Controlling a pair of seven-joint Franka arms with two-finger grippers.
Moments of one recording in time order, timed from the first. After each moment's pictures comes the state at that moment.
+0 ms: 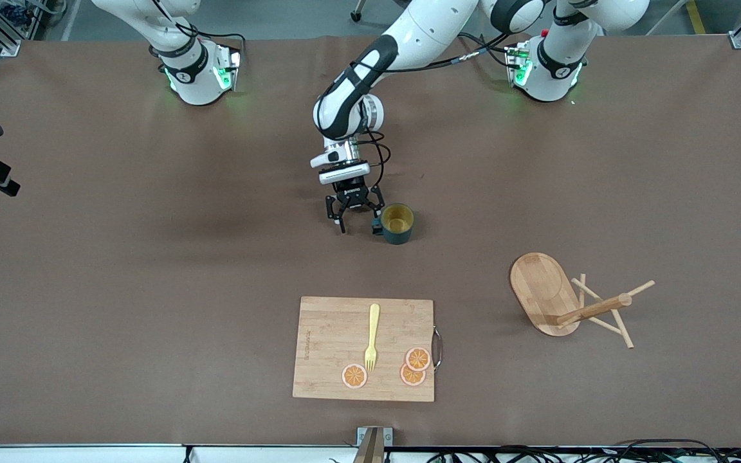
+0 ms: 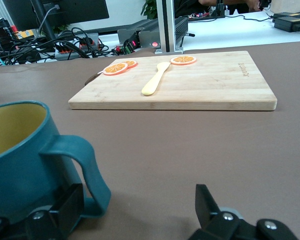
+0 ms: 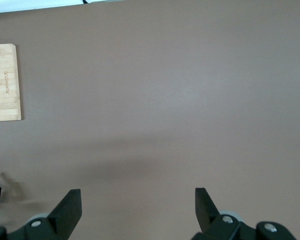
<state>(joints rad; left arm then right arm) -1.13 0.95 -0.04 -1.52 1.45 2.02 -2.27 -0.09 0.00 -0.06 -1.58 0.04 1.66 -0.07</state>
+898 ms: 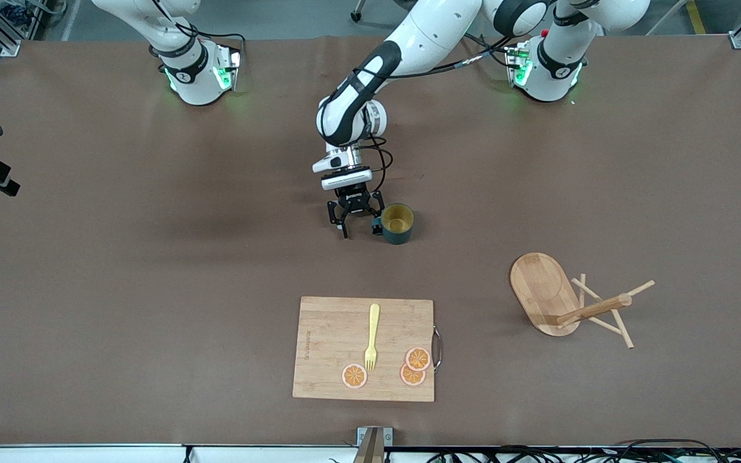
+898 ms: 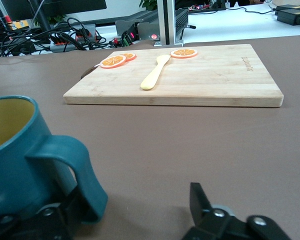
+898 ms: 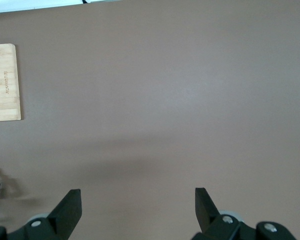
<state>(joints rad) -1.10 0.96 -0.04 -1.52 1.45 2.07 -2.27 -0.09 0.00 -0.06 -1.58 0.04 1.66 -0.07</state>
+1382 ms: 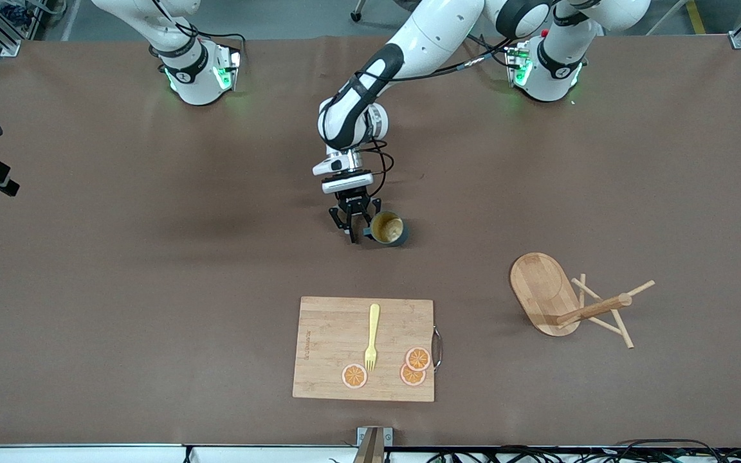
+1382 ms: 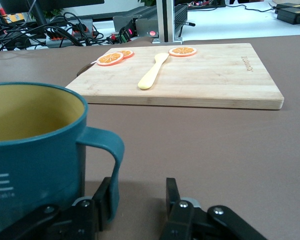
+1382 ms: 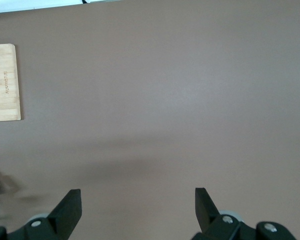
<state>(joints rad) -1.08 0.96 -0.04 -1.51 1.45 2.10 -2.27 -0.09 0.00 -0.06 -1.58 0.04 1.66 -0.07</state>
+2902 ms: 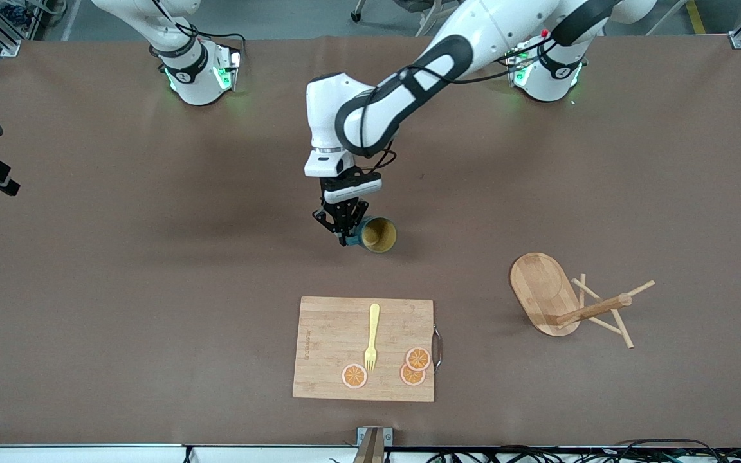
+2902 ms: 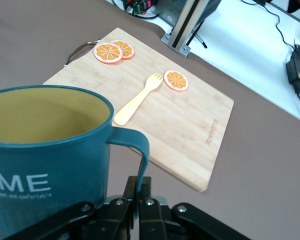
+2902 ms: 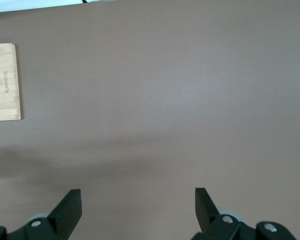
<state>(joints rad) -0.56 0.77 -0.55 -1.44 1.28 2.18 -2.26 -0.09 0.00 -0.06 -1.58 0.04 1.66 -0.07</state>
